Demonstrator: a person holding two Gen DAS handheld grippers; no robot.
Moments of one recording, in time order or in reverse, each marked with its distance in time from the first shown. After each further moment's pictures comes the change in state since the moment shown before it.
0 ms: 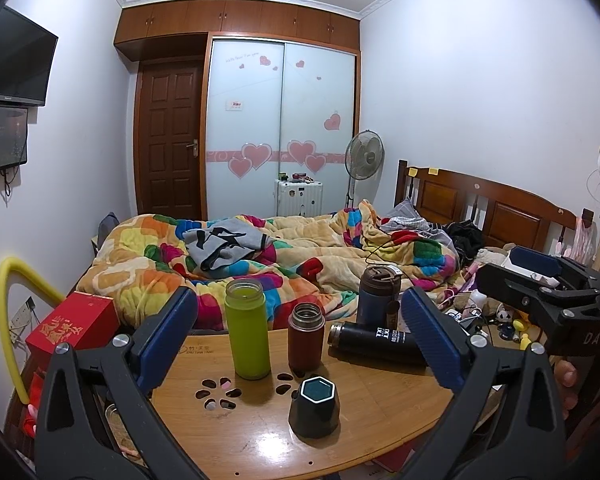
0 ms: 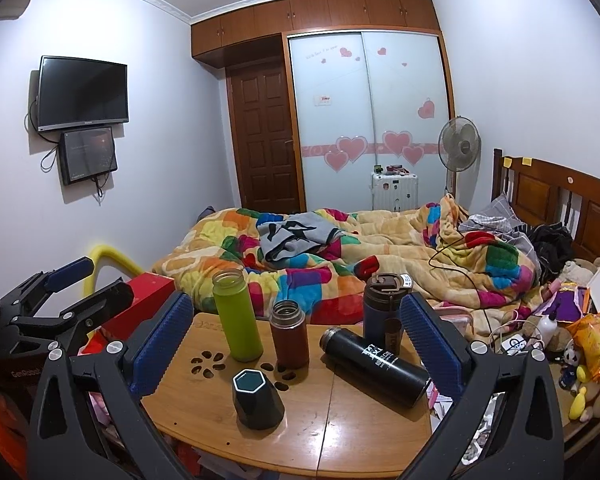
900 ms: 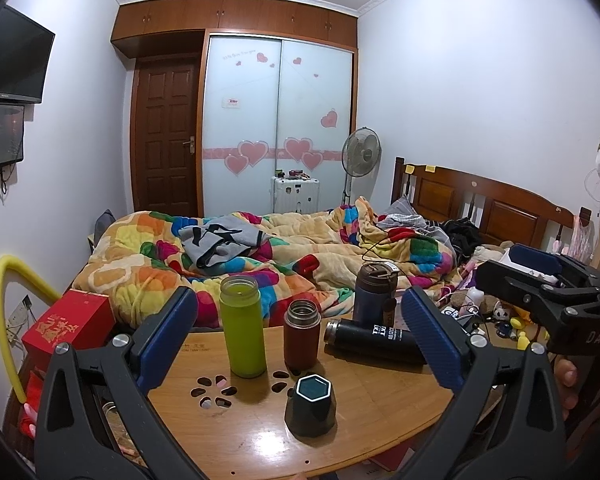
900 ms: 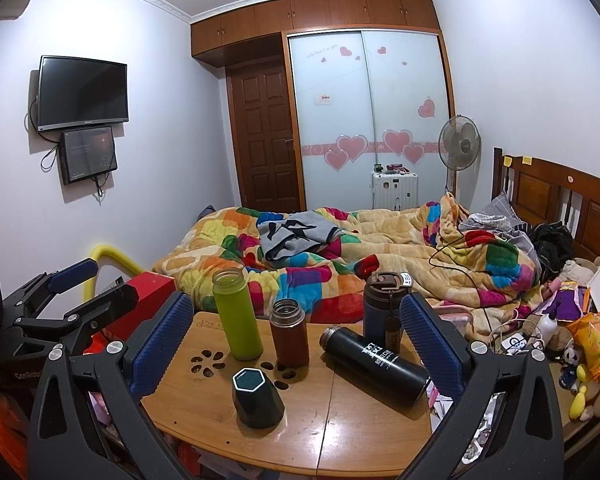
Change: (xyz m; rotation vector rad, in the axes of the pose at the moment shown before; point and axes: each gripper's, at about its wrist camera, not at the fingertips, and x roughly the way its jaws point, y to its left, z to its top) left arm 0.001 -0.005 -0.002 0.002 0.008 -0.014; right arm 0.000 0.002 0.000 0.000 0.002 0.001
